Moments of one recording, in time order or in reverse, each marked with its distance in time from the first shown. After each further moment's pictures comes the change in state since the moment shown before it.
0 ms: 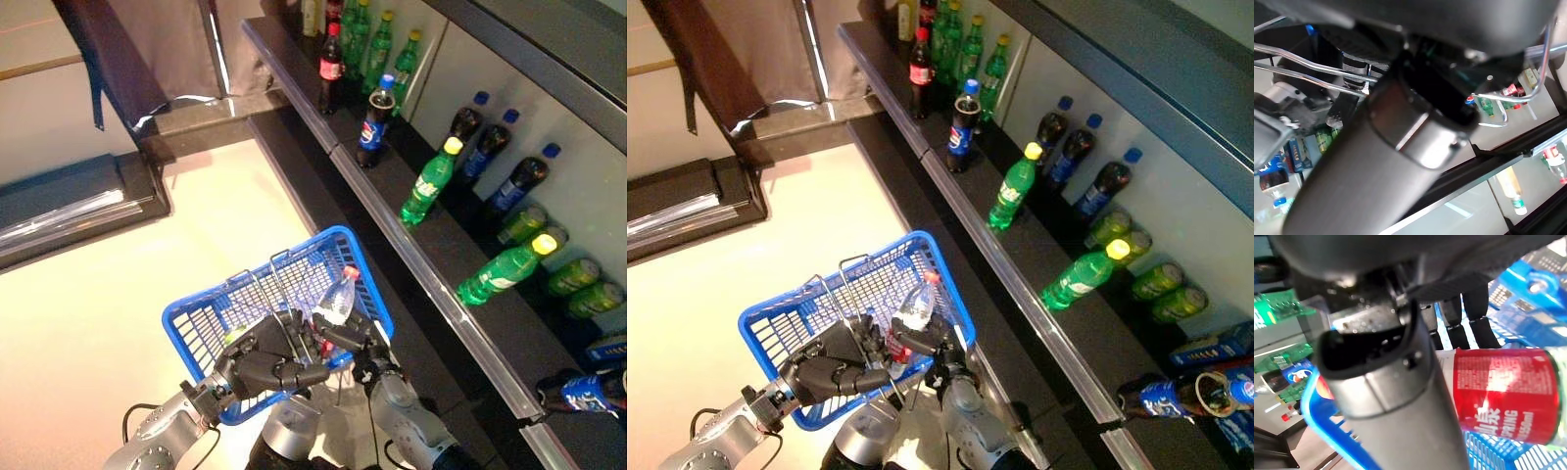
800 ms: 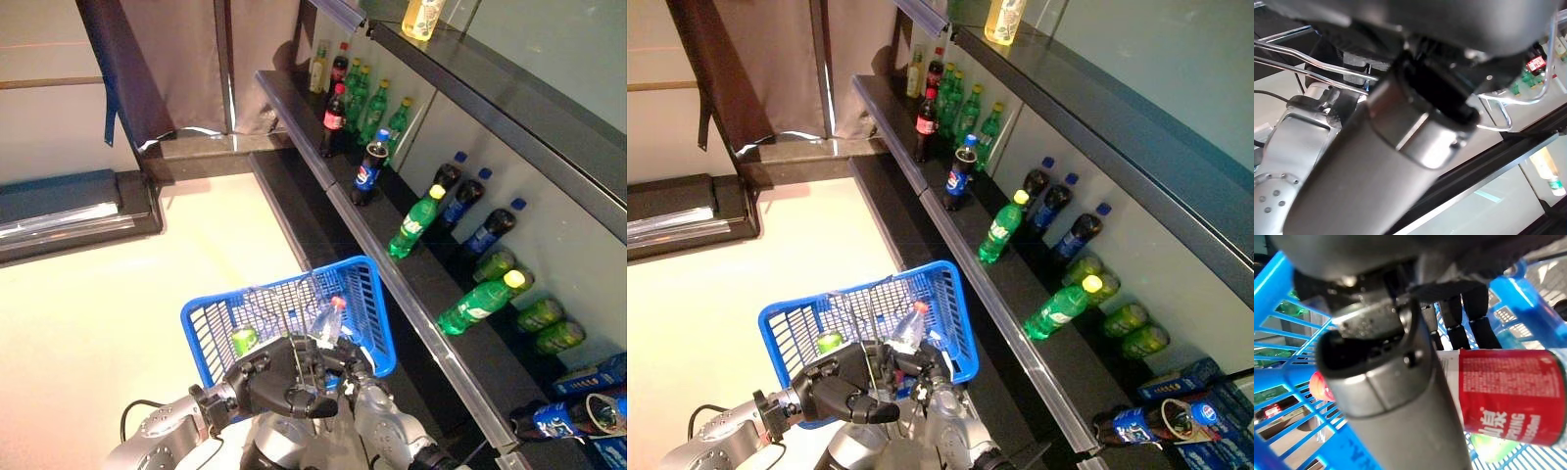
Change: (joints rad) left arm -0.012 0.027 -0.040 -0.005 0.169 0.097 -0.042; right arm -0.071 0.107 0.006 0.243 0.009 0.107 -0.028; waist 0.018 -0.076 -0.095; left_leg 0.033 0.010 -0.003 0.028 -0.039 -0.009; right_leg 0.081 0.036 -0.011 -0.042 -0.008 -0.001
